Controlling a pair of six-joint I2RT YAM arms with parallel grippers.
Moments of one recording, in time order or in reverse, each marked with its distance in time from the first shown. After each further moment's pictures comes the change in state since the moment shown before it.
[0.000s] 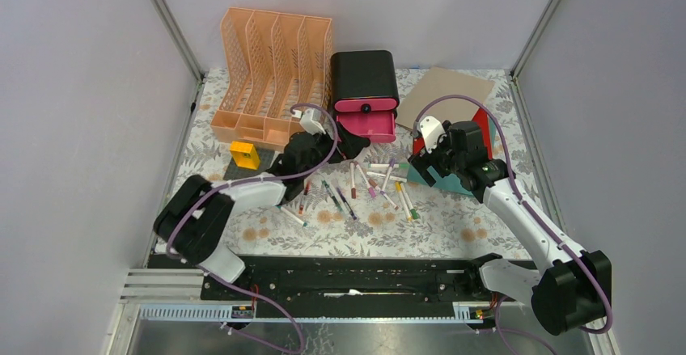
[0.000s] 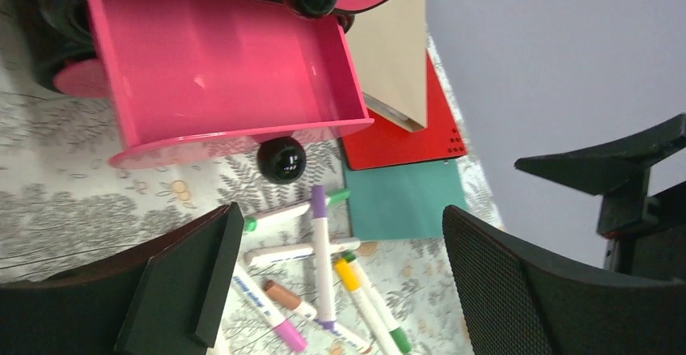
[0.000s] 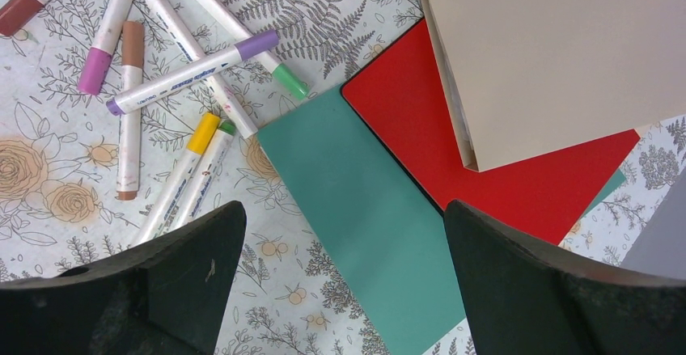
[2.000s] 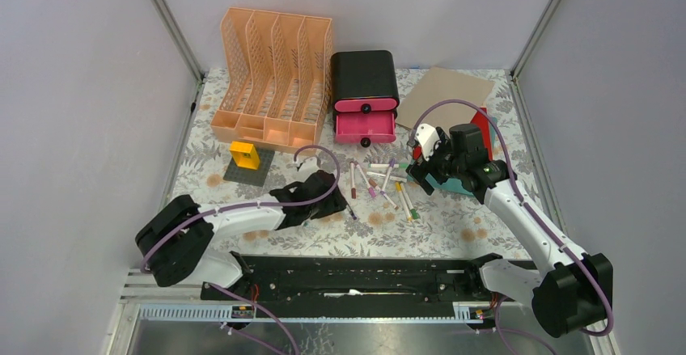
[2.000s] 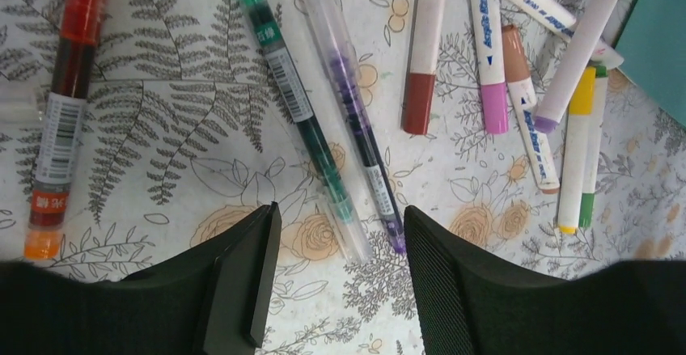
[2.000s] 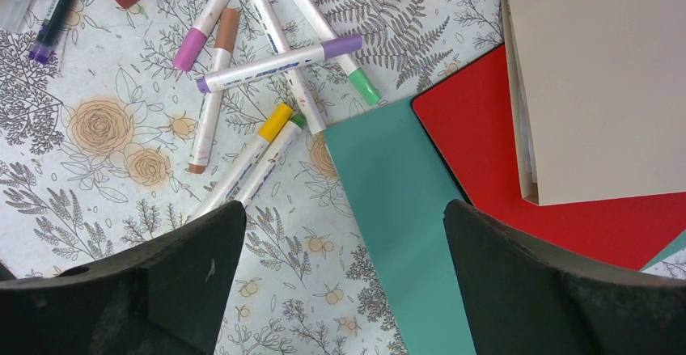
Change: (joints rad) left arm -0.261 -0.209 -0.106 -0.816 -0.315 -0.233; right arm -0.001 -0.013 0.000 -0.074 -0.177 -0.058
